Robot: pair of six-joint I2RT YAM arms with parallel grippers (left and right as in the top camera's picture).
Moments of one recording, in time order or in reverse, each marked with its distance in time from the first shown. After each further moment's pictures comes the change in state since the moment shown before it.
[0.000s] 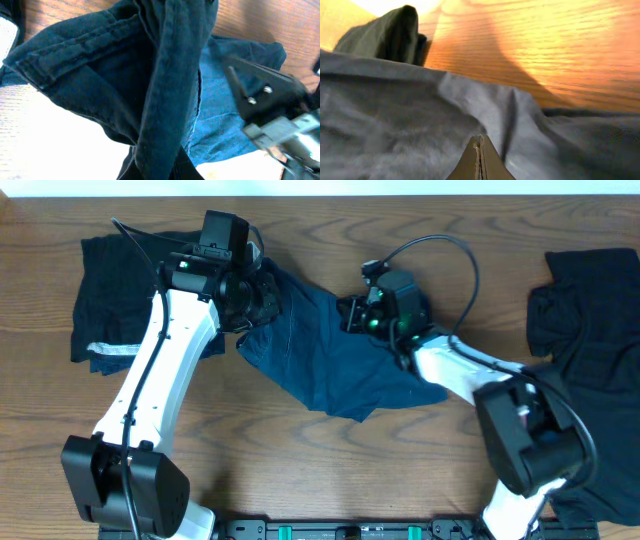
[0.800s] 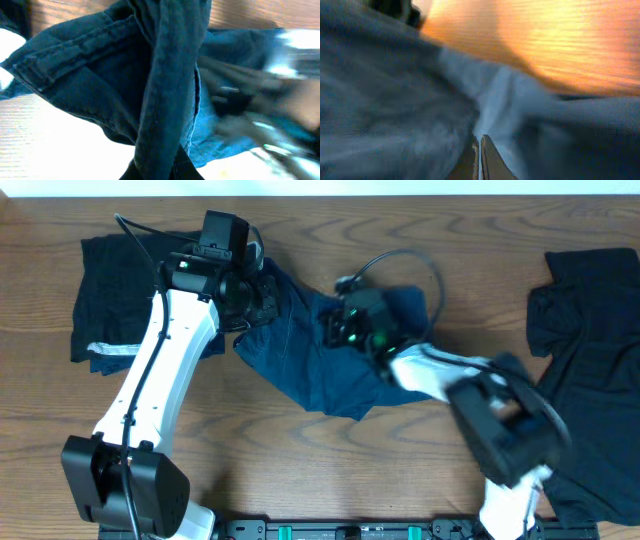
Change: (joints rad) left arm 0.000 0.000 0.002 -0.008 -0.029 0.081; right arm 0.052 -0.003 -0.002 -0.042 0.081 -0.097
